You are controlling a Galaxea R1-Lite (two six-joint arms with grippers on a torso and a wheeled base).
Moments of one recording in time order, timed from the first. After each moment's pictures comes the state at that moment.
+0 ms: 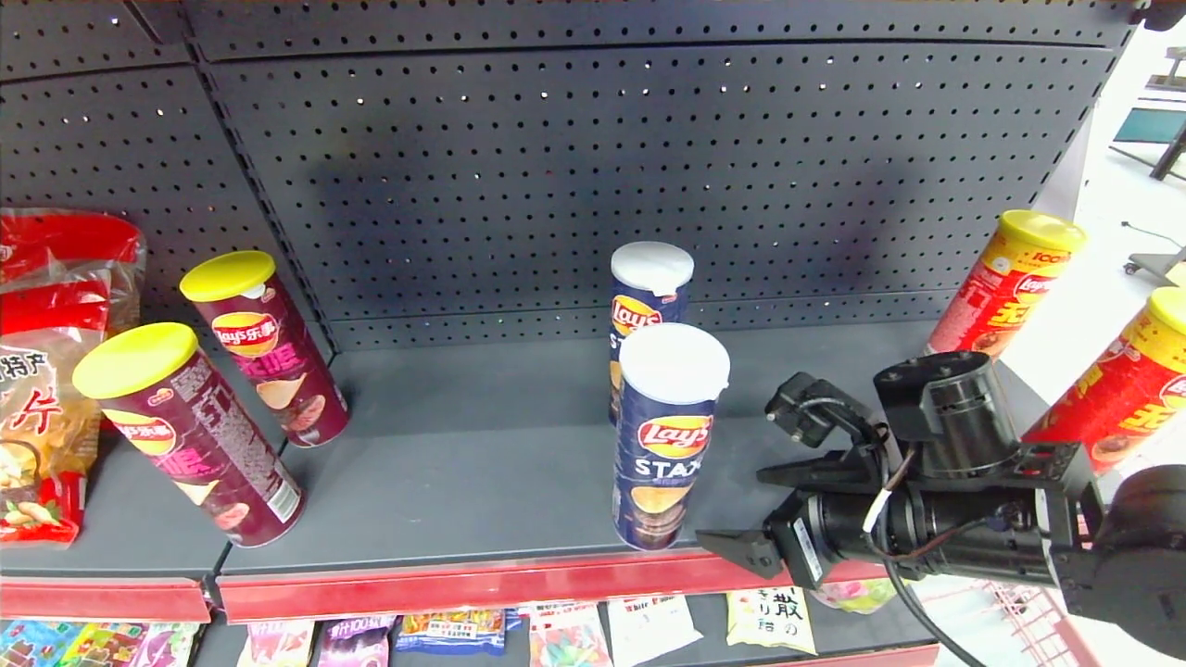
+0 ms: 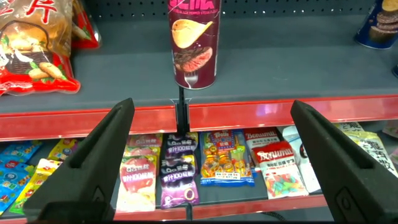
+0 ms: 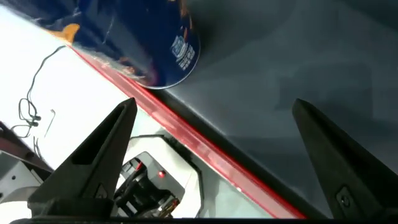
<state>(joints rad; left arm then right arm) 0.00 0.00 0.00 0.00 -0.02 -0.01 0.60 1.68 -0.64 -0.37 0.14 -0.04</state>
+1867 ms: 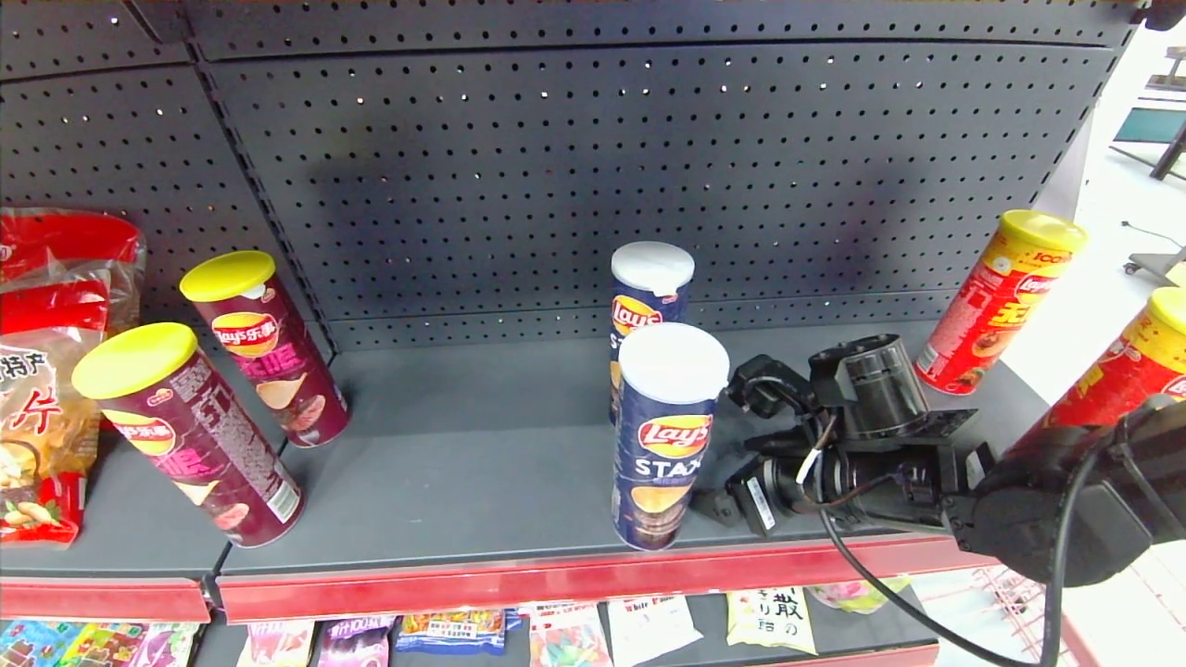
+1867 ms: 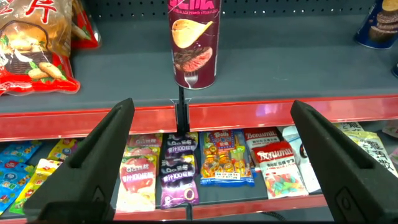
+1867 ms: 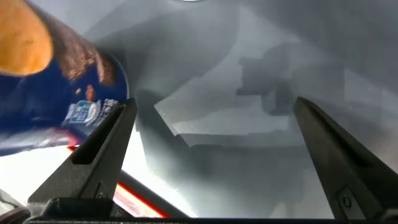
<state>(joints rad) 0.00 0.00 0.00 0.00 -0.02 -0.01 0.56 1.84 -0.78 -0.38 0.03 -0.08</state>
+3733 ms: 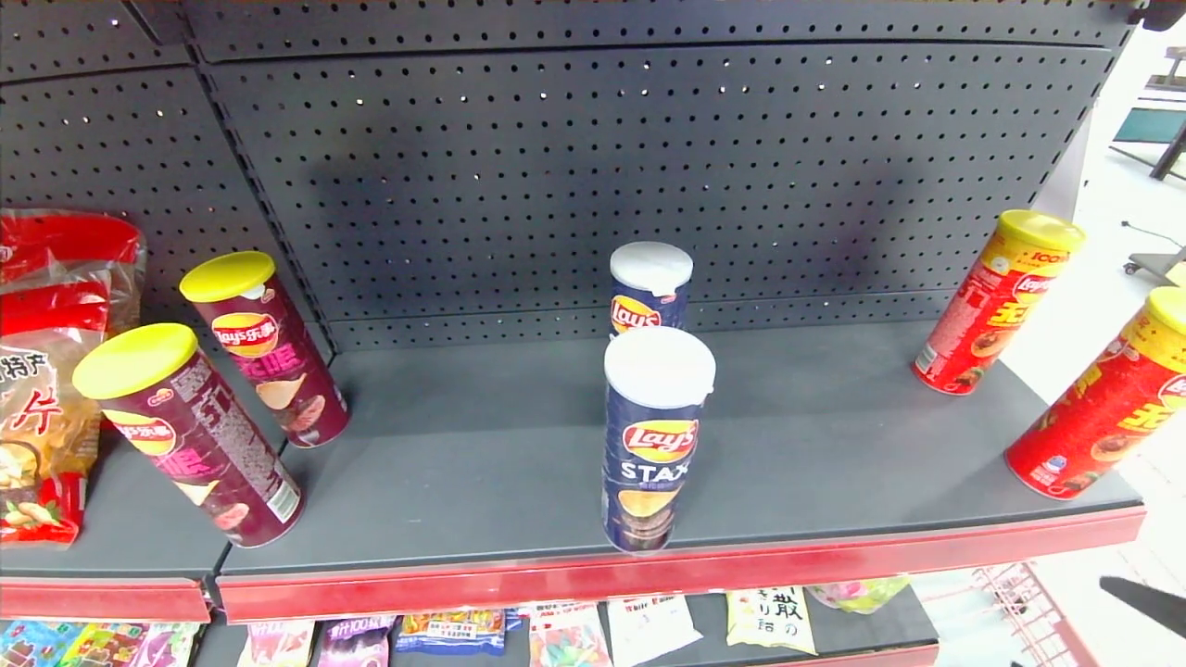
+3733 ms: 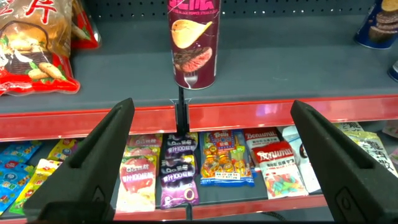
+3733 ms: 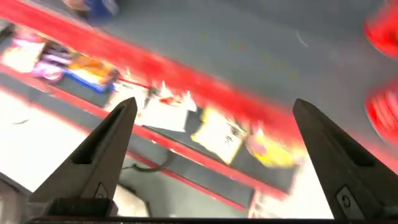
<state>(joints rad) 0.00 0.00 0.00 0.00 -0.02 -0.01 0.35 0.64 -0.07 -0.23 0.00 -0.16</state>
